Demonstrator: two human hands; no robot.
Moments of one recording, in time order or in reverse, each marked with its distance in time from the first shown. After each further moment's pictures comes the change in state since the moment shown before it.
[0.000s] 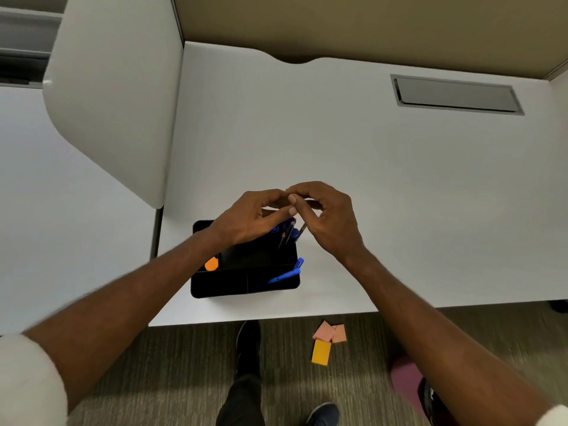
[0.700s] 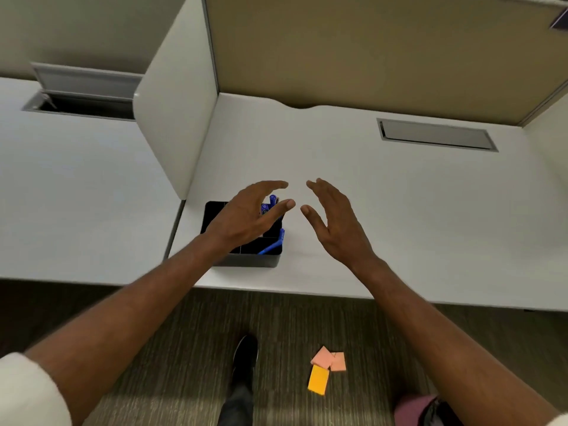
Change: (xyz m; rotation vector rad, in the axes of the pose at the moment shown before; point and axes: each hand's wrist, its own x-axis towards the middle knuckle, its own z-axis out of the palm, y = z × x) left_hand -0.107 0.105 0.045 0.379 0.307 0.028; right_hand -0.100 -0.031 -0.078 -0.355 -0.100 -0.062
